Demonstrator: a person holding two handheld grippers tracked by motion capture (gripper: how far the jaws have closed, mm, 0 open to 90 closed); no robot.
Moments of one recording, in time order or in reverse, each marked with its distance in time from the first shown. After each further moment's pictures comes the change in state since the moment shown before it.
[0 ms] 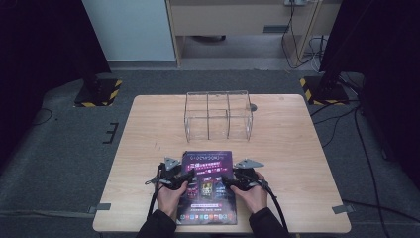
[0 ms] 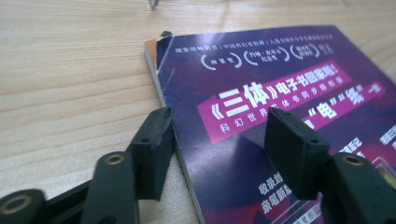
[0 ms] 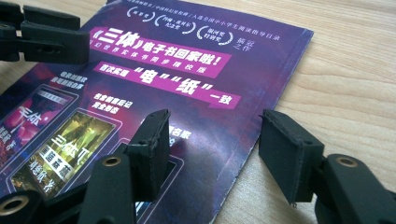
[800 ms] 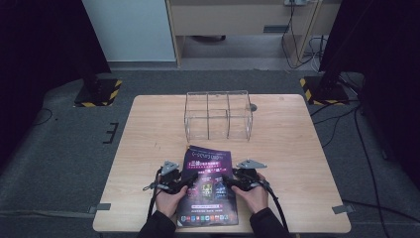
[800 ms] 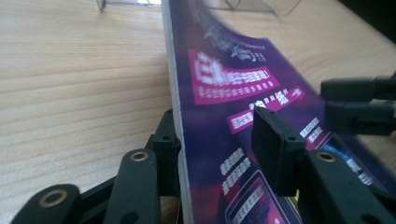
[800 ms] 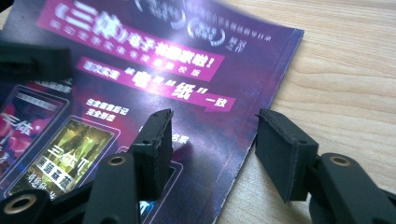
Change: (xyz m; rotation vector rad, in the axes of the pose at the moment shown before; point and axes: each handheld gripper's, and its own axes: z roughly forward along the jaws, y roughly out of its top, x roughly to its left) left arm -0.011 -0.007 -0.011 -0.040 -0.163 -0.023; right arm -0.003 -0.003 -0.001 -0.034 0.022 0.044
